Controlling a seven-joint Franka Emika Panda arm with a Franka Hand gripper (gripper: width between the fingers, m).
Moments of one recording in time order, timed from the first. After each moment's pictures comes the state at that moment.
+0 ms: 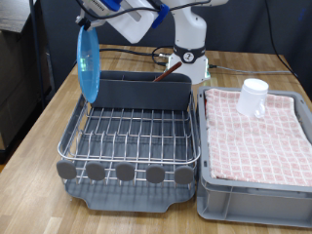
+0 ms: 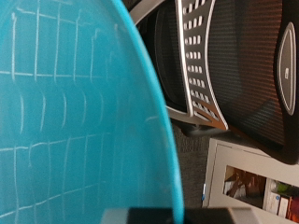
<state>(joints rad) 0.11 -0.11 -0.37 -2.20 -1.01 2.27 0.95</state>
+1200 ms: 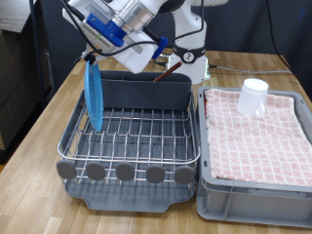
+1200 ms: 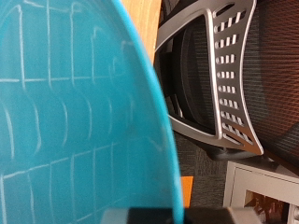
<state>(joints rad) 0.10 -0.03 -0.41 -2.30 -1.13 2.48 1.11</state>
